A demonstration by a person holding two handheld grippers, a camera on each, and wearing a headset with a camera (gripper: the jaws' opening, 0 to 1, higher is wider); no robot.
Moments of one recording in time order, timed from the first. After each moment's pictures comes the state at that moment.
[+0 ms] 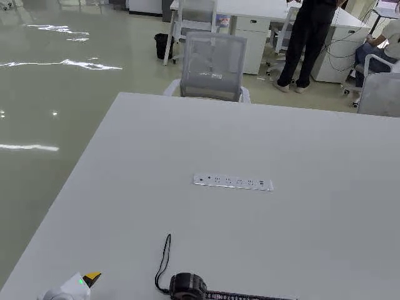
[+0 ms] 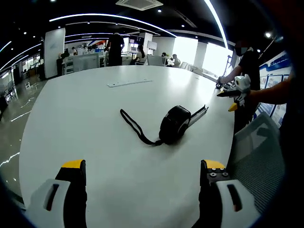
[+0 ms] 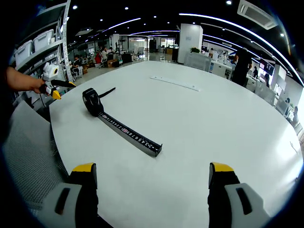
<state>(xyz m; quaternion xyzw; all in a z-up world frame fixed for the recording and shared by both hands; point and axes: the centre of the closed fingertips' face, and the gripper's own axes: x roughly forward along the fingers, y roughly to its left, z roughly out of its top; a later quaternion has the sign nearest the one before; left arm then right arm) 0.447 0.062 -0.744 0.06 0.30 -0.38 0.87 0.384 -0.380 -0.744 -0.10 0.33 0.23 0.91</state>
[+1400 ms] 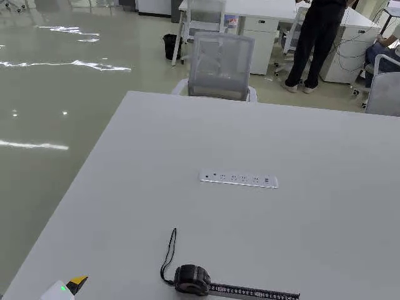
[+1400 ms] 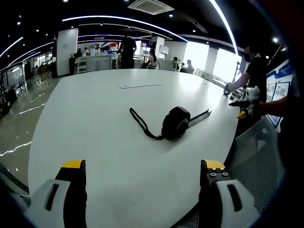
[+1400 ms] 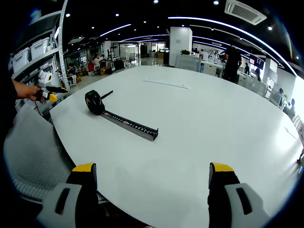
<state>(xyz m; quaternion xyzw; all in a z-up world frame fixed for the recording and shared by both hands) 0.423 0.088 -0.730 0.04 0.30 -0.33 0.90 0.340 -0.404 -0.741 -0.07 0.32 0.20 0.92</state>
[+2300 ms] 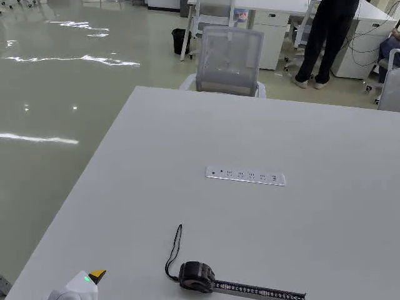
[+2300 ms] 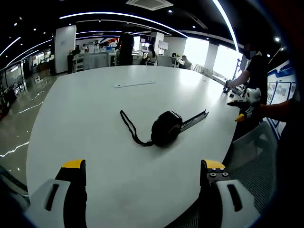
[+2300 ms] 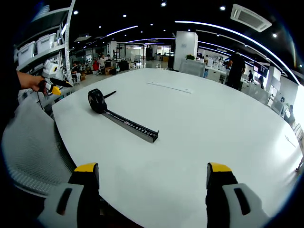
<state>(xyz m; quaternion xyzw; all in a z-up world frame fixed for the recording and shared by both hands) 0.422 0.045 -0.716 0.05 0.32 -0.32 0.89 0.344 -0.405 -0.736 -0.09 0.30 0.22 0.93</state>
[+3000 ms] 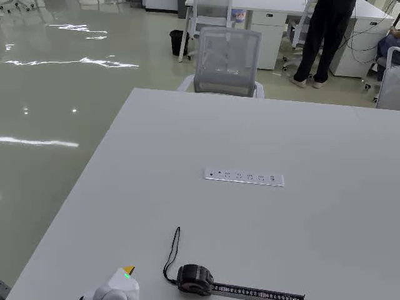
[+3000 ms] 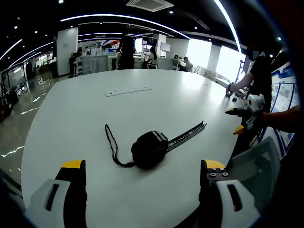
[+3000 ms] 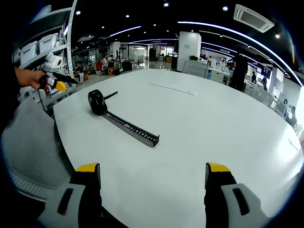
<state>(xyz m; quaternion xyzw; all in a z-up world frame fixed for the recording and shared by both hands) 0.434 -0.026 -0.702 0.05 0.31 -0.32 0.90 0.359 -0.399 -0.742 -0.09 0.30 0.23 0.92</state>
